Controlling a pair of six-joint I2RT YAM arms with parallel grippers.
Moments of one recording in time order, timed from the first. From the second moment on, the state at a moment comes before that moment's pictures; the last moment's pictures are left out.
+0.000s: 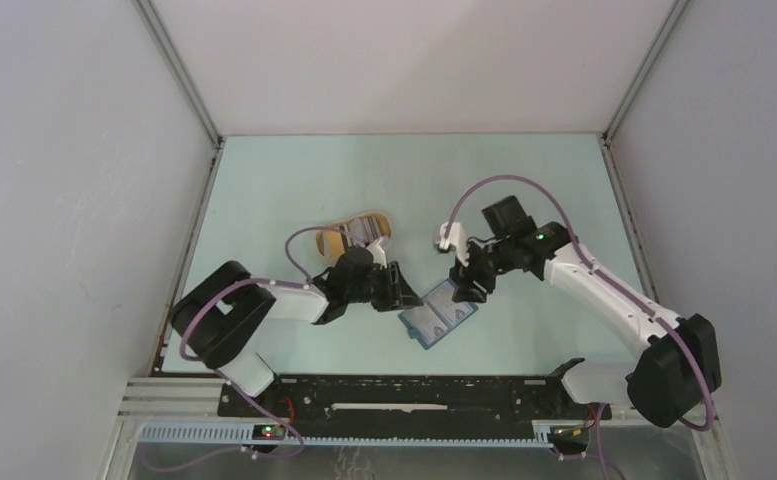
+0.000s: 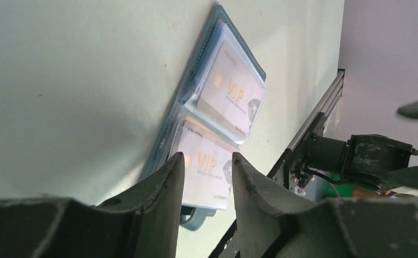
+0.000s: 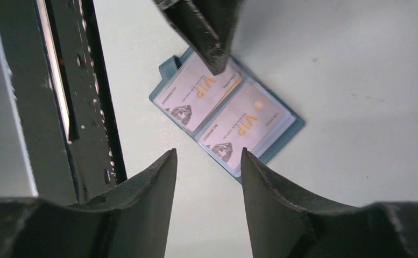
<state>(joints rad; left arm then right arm) -0.74 1.64 0.54 0.51 0.40 -0.94 0.57 1.29 0.99 -0.77 -0.61 -0.66</state>
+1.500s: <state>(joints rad) -0.73 0.69 0.27 0.17 -0.08 -0.67 0.28 1.43 0.99 -0.71 -0.94 -0.30</state>
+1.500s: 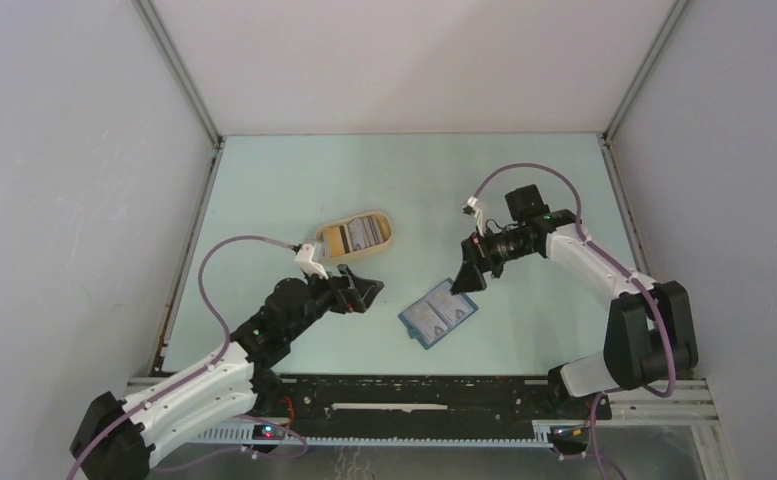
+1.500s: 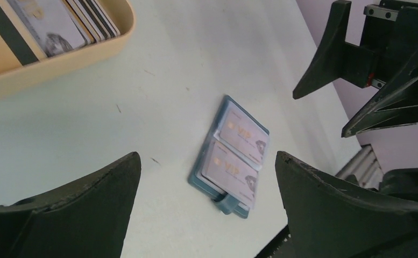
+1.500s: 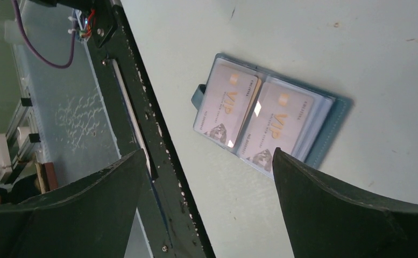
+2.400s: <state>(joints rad) -0.73 1.14 0.21 0.67 0.18 -0.89 0.33 1.66 1.02 -0.72 -0.83 -0.24</state>
